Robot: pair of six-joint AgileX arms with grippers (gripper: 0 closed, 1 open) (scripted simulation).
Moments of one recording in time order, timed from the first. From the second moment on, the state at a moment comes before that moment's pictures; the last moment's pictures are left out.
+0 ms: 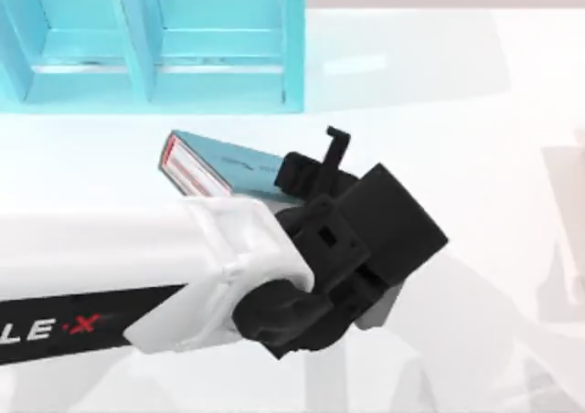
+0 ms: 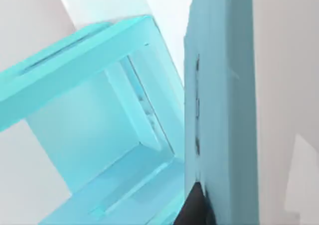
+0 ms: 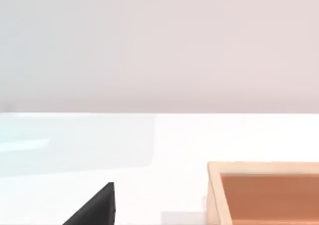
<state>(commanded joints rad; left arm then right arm) -1.08 1.63 1.04 -0.42 -0.79 1.14 0.00 0.00 0.00 0.00 0.00 0.00</state>
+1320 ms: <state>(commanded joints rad) -1.65 2.12 1.35 -1.42 -1.25 2.52 0.00 0.00 0.00 0.00 0.00 0.00</state>
